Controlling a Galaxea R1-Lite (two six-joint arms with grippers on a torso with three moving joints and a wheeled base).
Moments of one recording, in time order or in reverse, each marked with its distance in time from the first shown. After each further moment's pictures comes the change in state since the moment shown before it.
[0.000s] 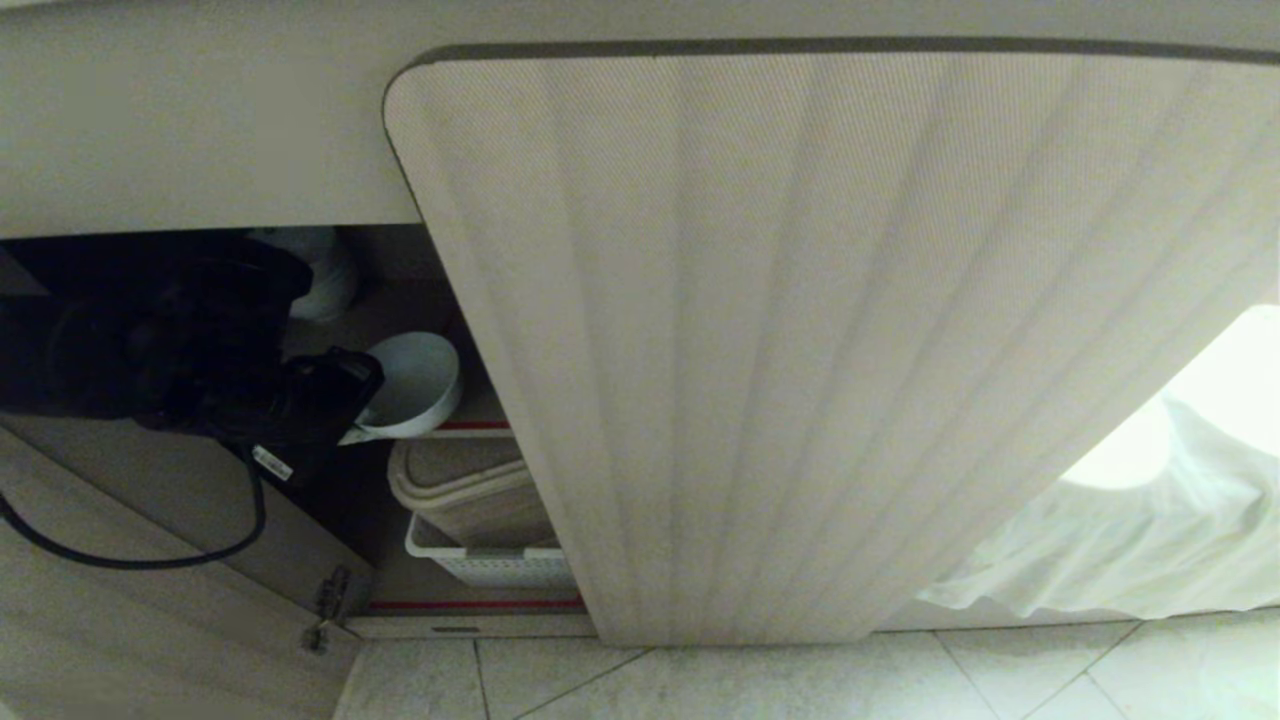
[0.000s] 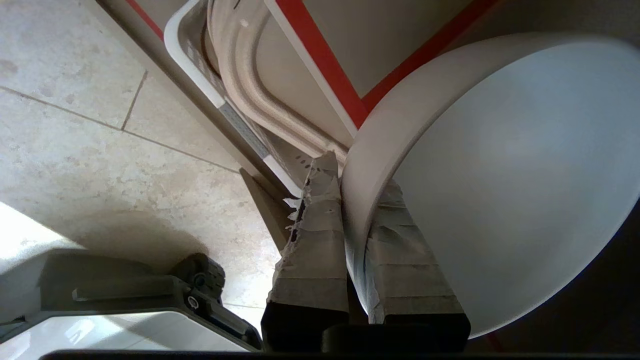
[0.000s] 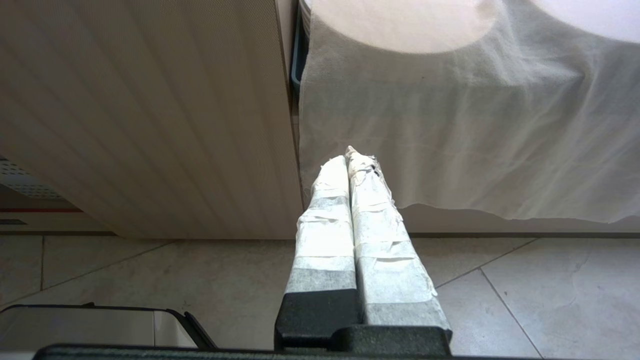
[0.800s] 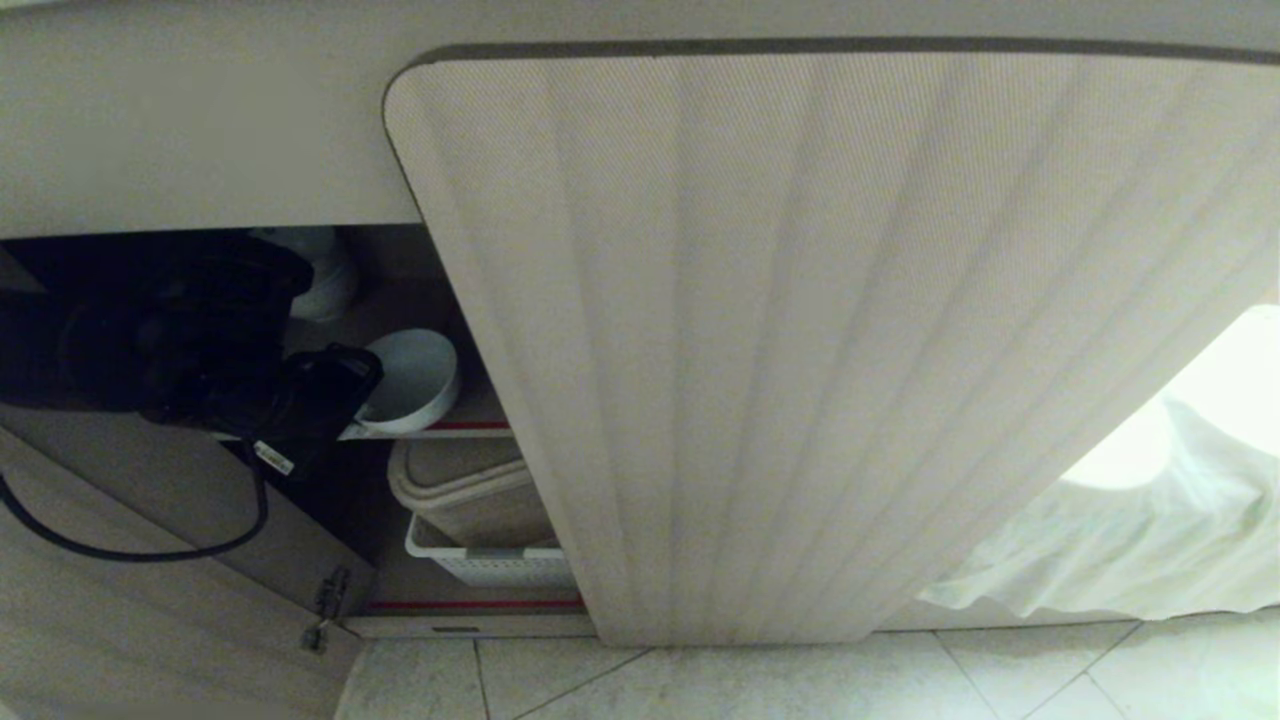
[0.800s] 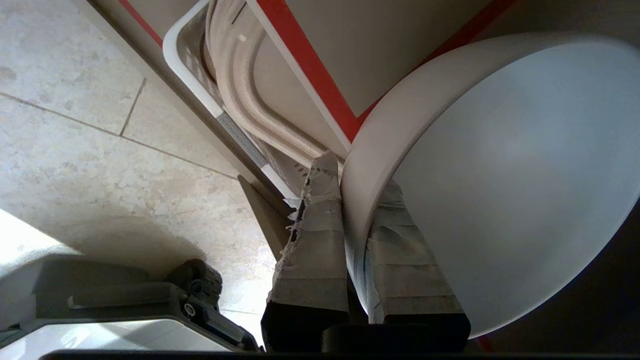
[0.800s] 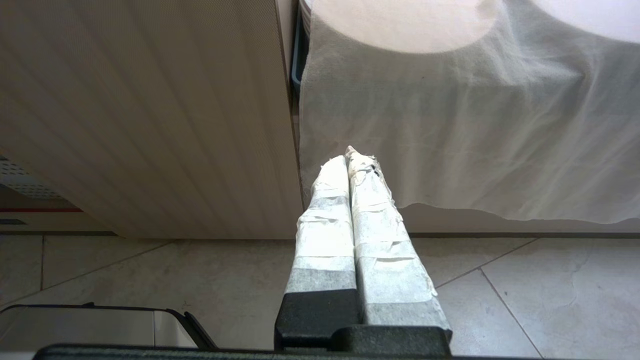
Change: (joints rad) left arm 0.011 0.021 -0.024 -0.001 0.001 0.001; right arm 0.000 0.000 0.000 0.000 0.000 0.001
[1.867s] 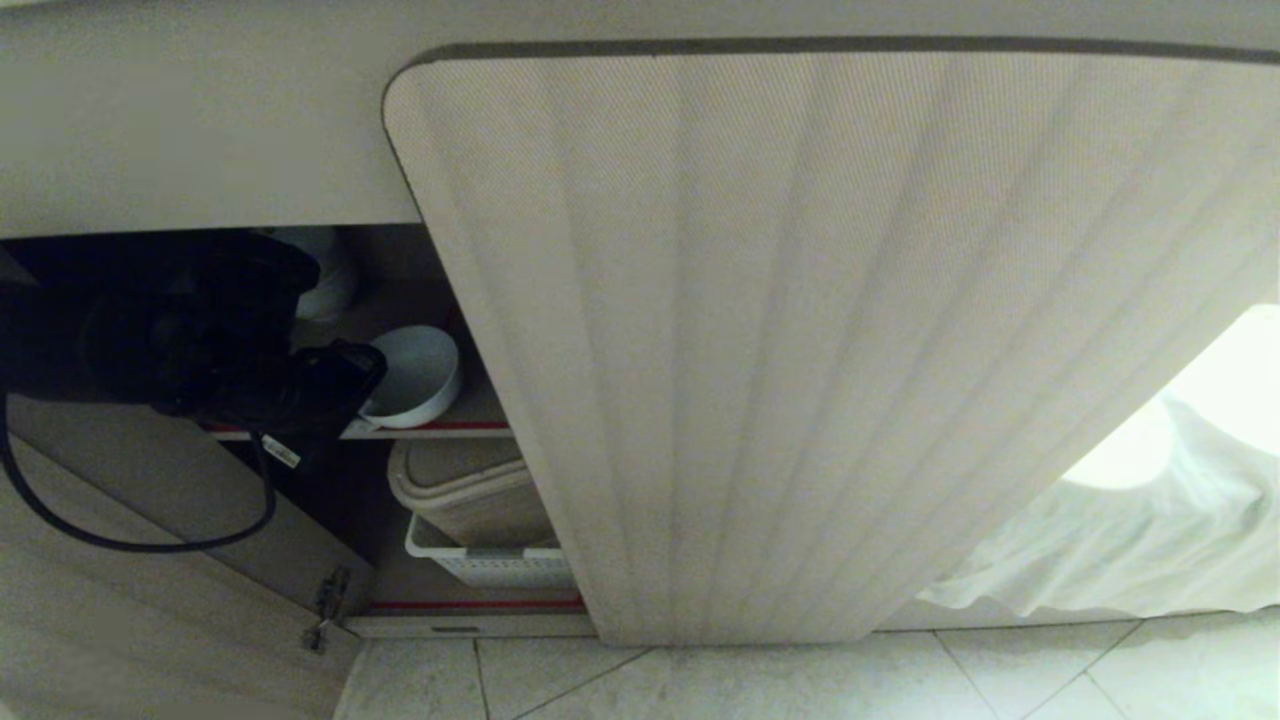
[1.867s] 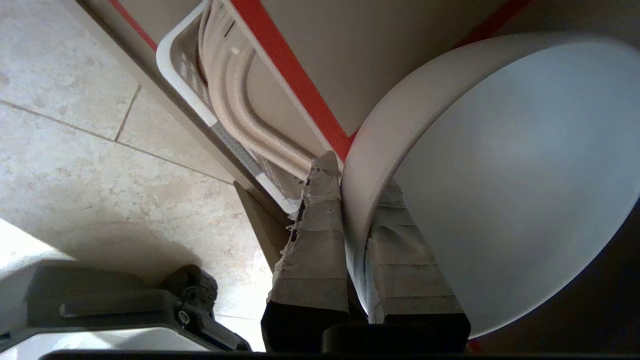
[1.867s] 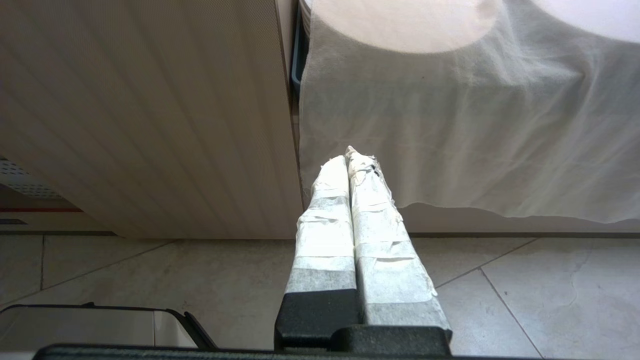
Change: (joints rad) left arm 0.007 0.031 -0.031 -0.003 -0.001 -0.002; right arm 0.000 0.000 0.000 0.000 0.000 0.000
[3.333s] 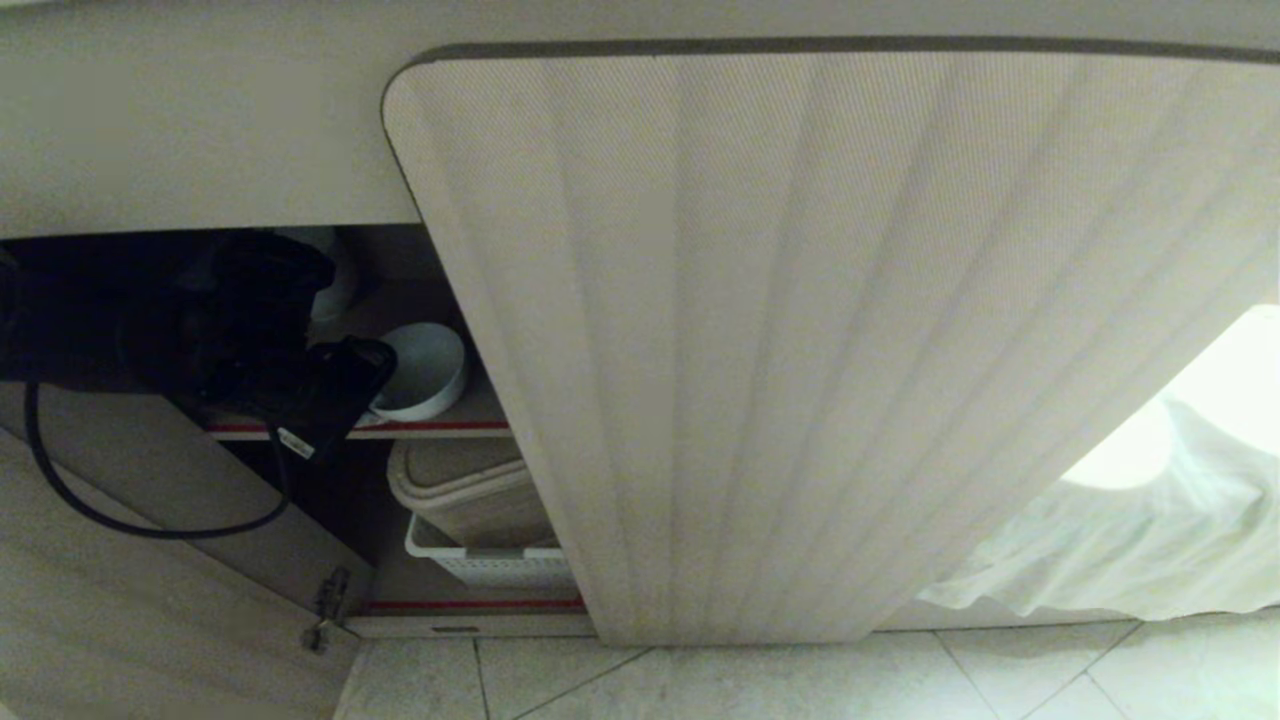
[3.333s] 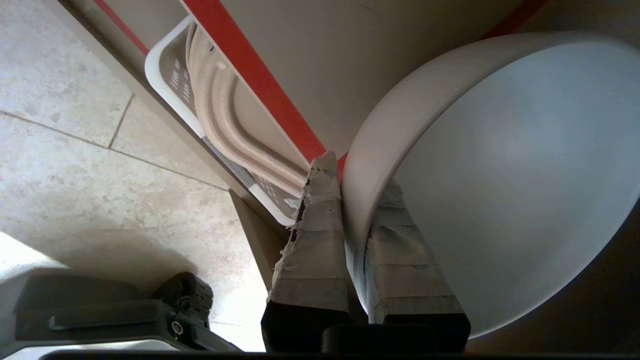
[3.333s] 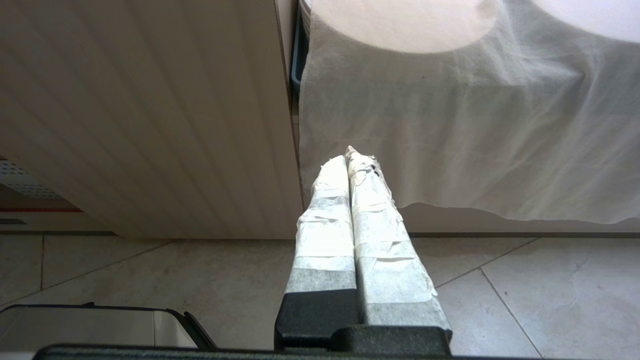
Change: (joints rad) left arm 0.000 0.053 -0.051 -0.002 0.005 -0.002; right arm 0.000 0.000 0.000 0.000 0.000 0.000
